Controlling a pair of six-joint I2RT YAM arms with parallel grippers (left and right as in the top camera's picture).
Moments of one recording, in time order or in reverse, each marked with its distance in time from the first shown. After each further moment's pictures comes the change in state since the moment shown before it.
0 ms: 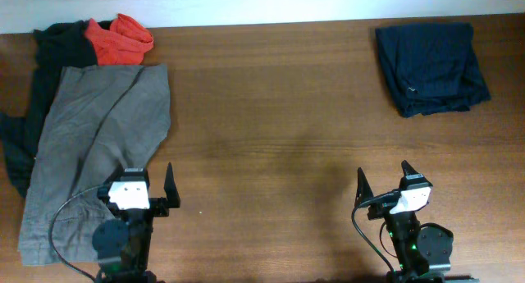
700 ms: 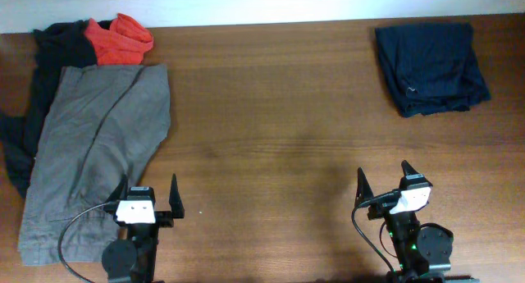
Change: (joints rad) left arm 0.005 -0.299 -0.158 -0.051 0.023 0.000; right arm 0.000 0.000 0.000 0.000 0.000 0.001
